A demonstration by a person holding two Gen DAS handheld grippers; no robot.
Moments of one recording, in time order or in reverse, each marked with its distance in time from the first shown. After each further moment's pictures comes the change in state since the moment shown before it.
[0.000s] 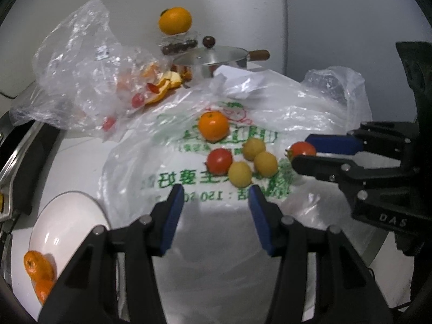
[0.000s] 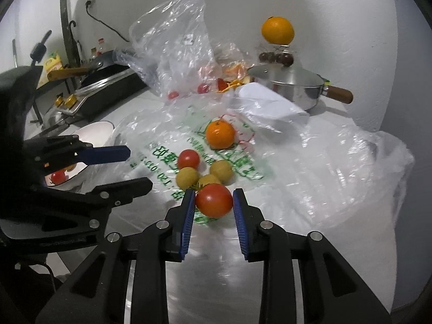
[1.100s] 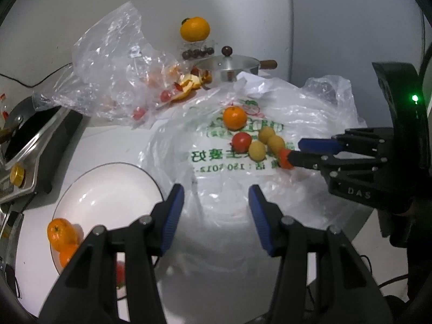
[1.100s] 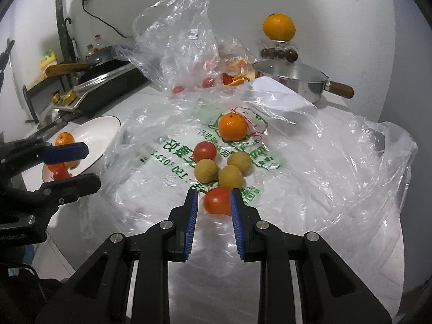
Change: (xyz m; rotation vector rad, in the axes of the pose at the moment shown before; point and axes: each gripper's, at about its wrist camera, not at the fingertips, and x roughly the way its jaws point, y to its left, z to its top) left arm -0.058 0.028 -0.036 -0.043 -0.042 0.018; right arm 0.002 0.027 -0.005 0.019 0.027 -0.032
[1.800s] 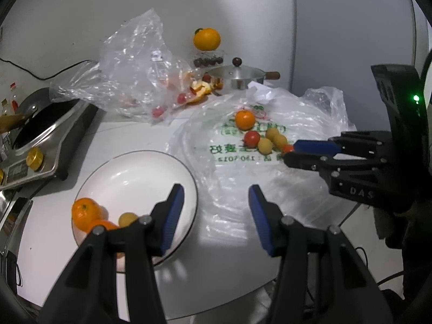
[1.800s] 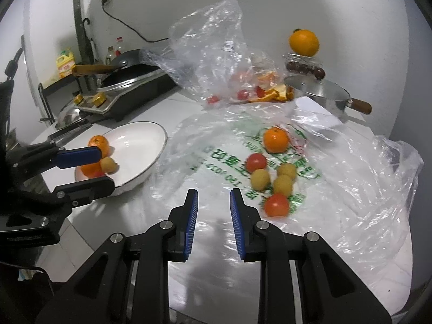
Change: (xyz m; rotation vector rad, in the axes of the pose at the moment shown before) left arm -0.047 0.031 -0.021 -0.042 -0.044 -0.022; right arm -0.022 0.052 0.006 -0.032 -0.036 0.054
